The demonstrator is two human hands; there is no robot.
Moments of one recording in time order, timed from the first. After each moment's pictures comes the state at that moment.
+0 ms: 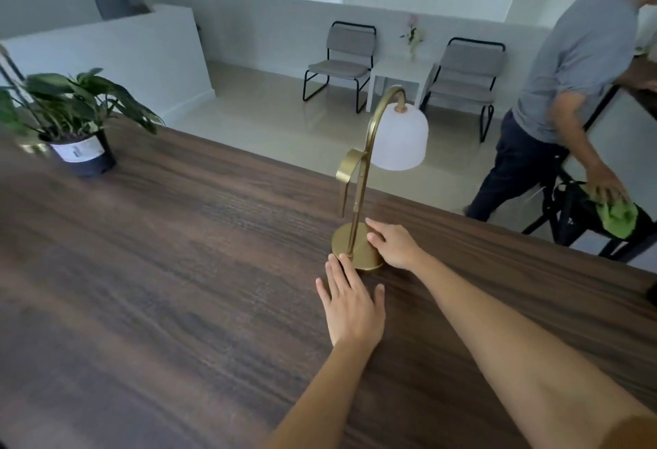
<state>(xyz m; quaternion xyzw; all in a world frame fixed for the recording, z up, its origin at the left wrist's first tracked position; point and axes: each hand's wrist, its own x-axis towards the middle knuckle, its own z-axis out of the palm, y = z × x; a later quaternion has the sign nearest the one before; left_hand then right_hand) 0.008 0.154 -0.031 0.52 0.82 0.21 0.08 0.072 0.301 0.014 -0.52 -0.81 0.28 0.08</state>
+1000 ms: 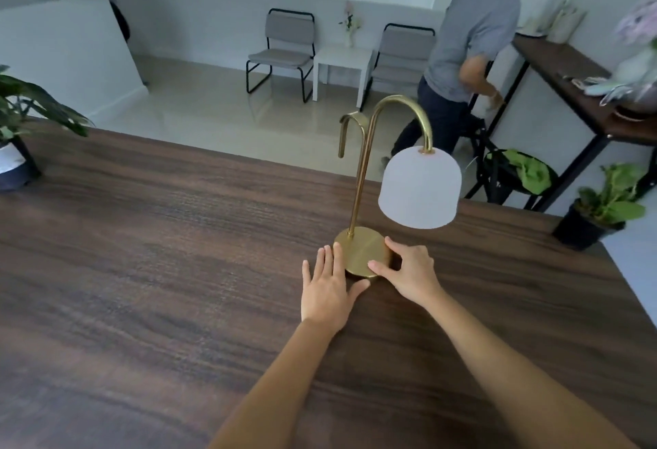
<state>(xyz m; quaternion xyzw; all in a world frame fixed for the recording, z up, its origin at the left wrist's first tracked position) 0.005 0.136 -0.028 0.69 0.70 0.15 0.12 0.170 0.191 0.011 -0.65 -0.71 0.22 0.15</state>
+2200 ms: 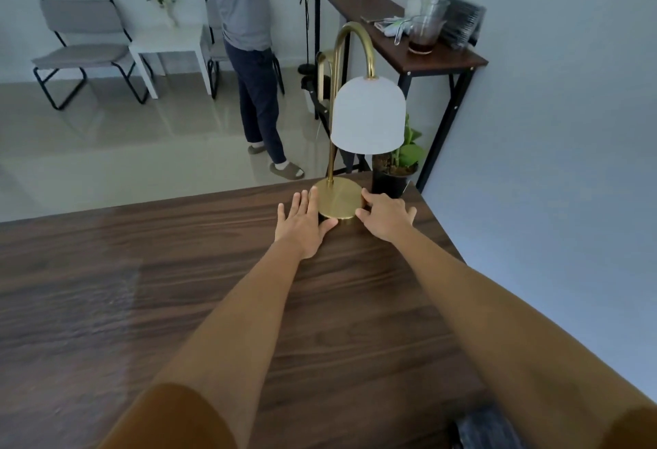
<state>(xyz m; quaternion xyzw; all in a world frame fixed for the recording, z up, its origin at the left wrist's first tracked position) 0.291 0.323 -0.021 0.83 0.53 0.04 0.16 0.459 0.273 0.026 -0.81 -0.55 0.19 0.07</state>
